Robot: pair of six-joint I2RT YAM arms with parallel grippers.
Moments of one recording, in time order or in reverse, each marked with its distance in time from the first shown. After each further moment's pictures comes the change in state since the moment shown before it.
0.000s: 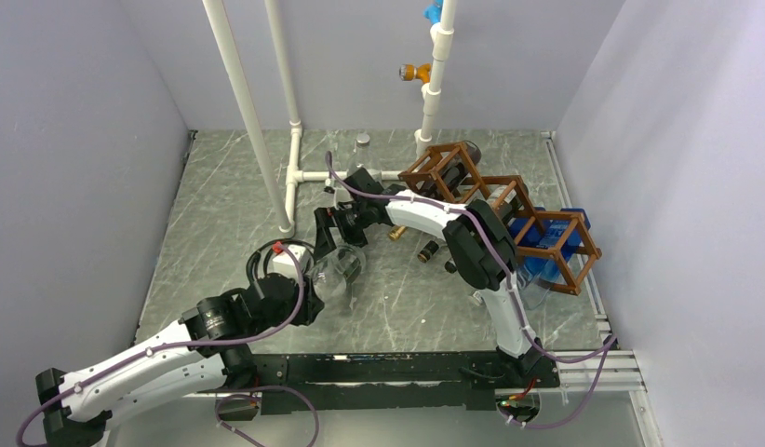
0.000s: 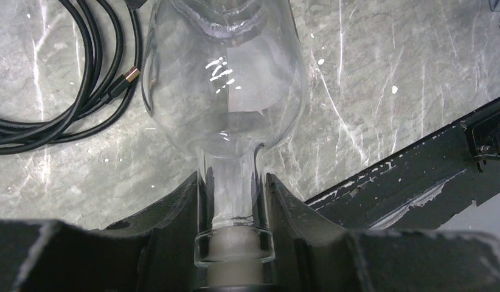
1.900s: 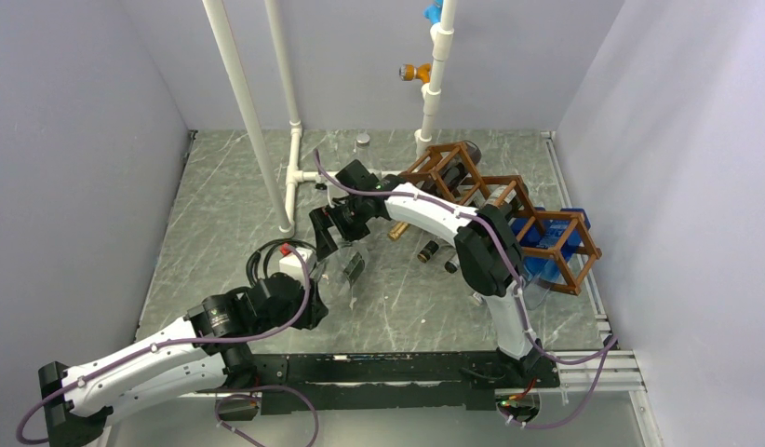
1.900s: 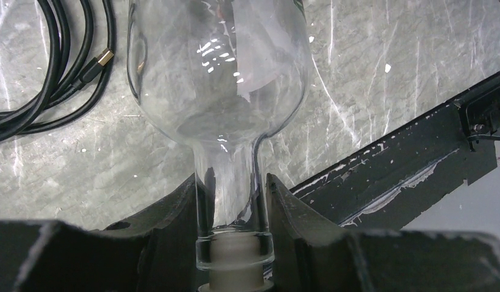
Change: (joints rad) left arm -0.011 0.044 0.012 -0.003 0.051 -0.017; right arm 0.043 -0.066 0.101 -0.220 0.134 -0.208
